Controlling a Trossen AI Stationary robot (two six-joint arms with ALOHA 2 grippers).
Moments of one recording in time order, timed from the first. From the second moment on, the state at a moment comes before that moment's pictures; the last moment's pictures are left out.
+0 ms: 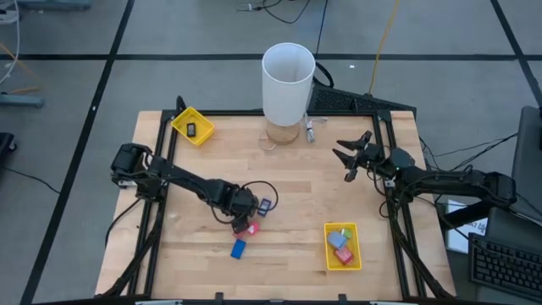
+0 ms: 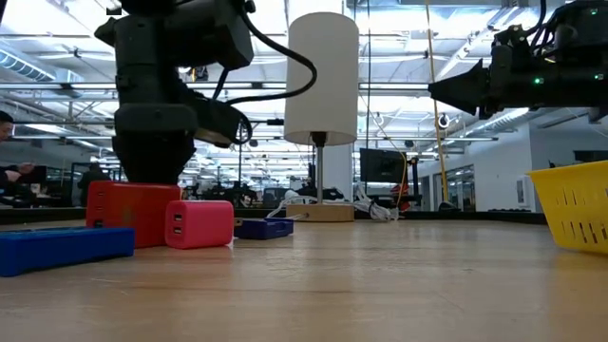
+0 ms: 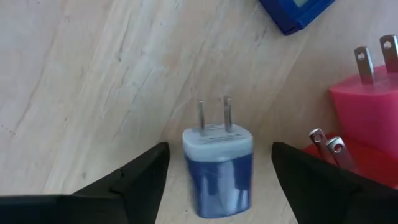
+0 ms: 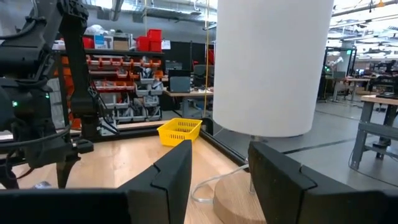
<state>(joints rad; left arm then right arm) -0.22 1.77 1.00 -0.64 0.03 -0.69 -0.33 0.63 0.02 0.79 0.07 -0.04</state>
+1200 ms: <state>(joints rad) -0.18 1.72 1.01 -0.71 0.02 -0.65 -0.33 0.64 0.02 0.79 0.07 -0.04</state>
